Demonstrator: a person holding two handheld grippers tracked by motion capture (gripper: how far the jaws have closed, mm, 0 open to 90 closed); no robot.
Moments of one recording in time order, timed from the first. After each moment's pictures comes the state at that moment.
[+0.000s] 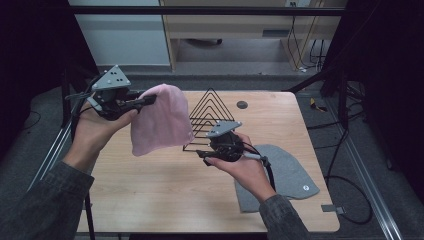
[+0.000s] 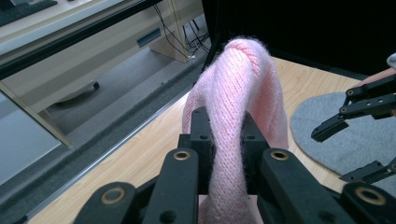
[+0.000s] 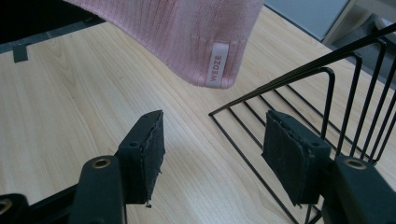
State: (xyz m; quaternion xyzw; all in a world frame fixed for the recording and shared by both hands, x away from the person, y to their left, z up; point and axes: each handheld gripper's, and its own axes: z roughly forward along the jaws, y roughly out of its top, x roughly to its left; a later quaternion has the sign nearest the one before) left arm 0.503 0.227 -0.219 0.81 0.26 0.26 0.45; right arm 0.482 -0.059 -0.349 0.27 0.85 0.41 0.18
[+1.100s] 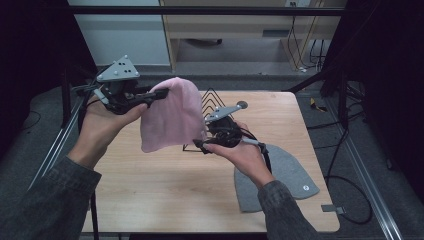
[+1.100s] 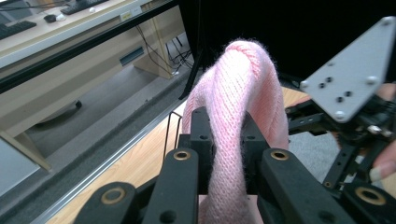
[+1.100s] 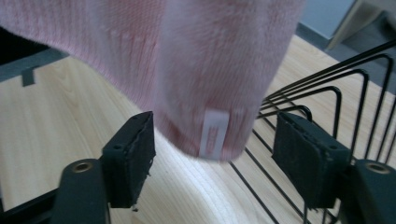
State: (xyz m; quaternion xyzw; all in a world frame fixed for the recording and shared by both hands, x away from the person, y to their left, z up) left arm 0.495 0.200 -0.194 0.81 0.22 0.25 0.48; right arm 0.511 -0.055 -0.331 0.28 0.85 0.42 0.15
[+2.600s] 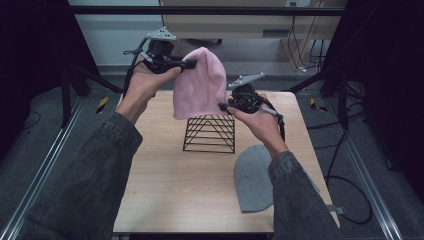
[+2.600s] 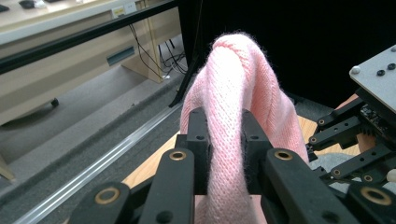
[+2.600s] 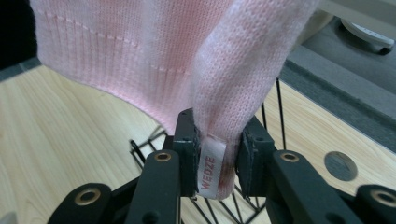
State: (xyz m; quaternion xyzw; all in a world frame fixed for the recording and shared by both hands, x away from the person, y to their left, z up) left arm 0.627 0.145 -0.206 0.80 0.25 0.20 0.50; right arm 0.593 -0.111 -0.309 0.32 0.83 0.42 0.18
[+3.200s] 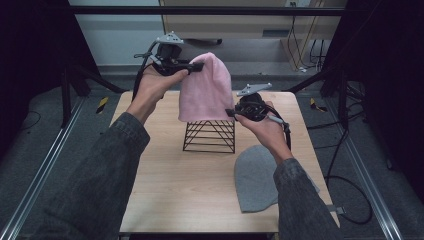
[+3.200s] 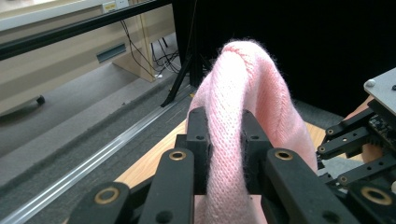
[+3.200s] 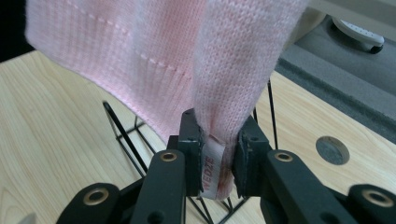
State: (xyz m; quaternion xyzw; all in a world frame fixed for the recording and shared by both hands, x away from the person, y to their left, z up) left arm 0.640 0.131 -0.224 0.80 0.25 0.18 0.51; right arm 0.589 -0.132 -0.335 0.32 0.82 0.43 0.19
